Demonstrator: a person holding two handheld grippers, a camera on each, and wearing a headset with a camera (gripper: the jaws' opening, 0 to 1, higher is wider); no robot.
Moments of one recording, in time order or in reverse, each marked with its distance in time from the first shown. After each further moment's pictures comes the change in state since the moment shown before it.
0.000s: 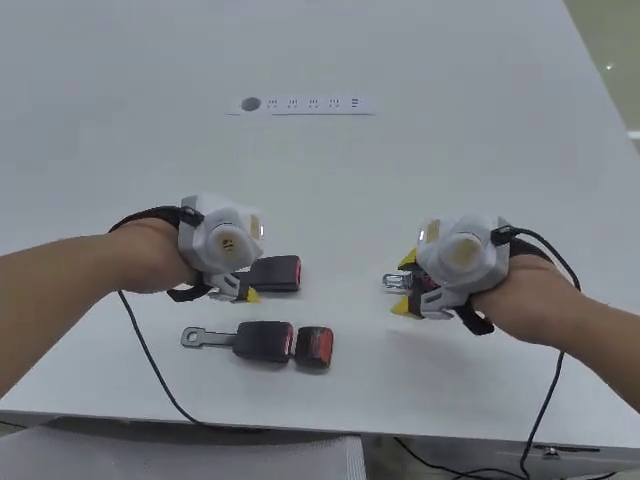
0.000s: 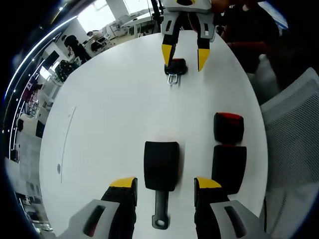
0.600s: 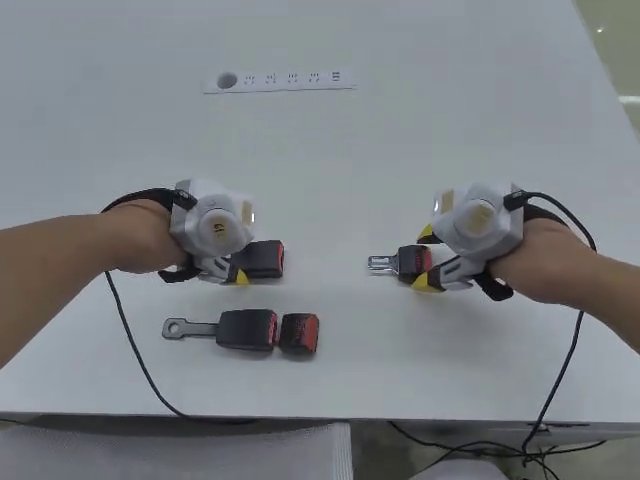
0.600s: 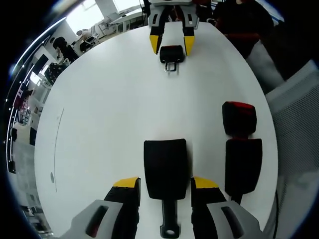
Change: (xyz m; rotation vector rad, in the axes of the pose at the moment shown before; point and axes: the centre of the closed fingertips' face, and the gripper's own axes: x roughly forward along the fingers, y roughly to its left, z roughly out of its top) left arm 0.029 0.006 -0.007 0.061 0.040 -0.055; right arm 0.008 -0.017 -0.049 0.004 0.069 0.041
